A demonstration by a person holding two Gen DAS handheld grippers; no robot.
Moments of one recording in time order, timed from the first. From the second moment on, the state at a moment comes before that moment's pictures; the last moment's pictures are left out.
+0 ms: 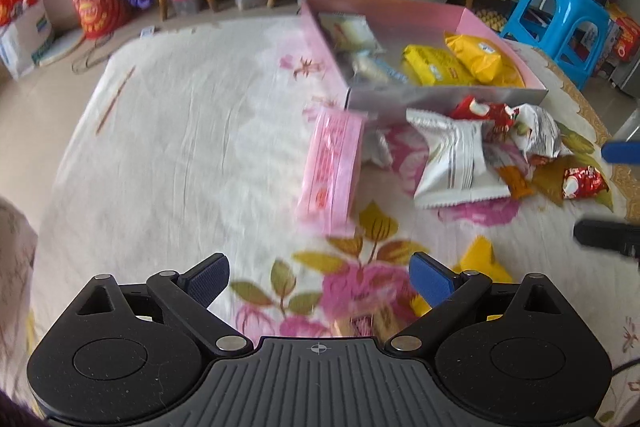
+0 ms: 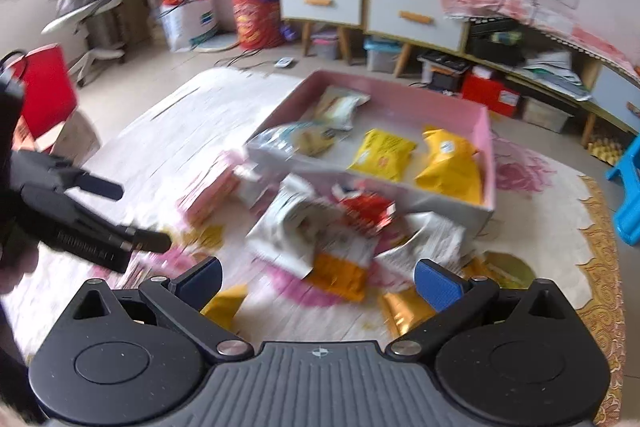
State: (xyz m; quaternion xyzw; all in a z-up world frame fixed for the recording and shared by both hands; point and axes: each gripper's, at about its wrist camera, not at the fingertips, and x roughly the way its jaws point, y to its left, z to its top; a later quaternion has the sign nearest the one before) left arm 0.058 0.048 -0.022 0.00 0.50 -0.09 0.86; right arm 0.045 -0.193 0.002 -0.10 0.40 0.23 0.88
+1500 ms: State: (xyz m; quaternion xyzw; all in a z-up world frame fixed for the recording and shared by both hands) left arm 0.025 0.034 -0.045 0.03 0.52 -0.13 0.84; right arm 0.007 -0.138 -0.060 -0.15 0.47 0.28 0.82
